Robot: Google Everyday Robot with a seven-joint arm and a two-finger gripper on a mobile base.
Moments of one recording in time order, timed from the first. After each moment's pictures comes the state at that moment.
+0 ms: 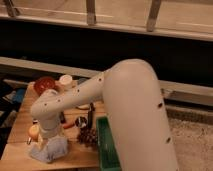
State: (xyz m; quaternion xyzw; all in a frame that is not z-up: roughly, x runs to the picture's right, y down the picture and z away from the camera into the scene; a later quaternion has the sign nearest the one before) arm -0.254 0.261 0.722 -0.41 0.17 0.45 0.78
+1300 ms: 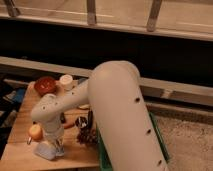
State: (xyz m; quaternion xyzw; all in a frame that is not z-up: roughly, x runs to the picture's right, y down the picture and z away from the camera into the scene) arm -0.240 0.277 0.745 -0.39 0.22 0.47 0.76
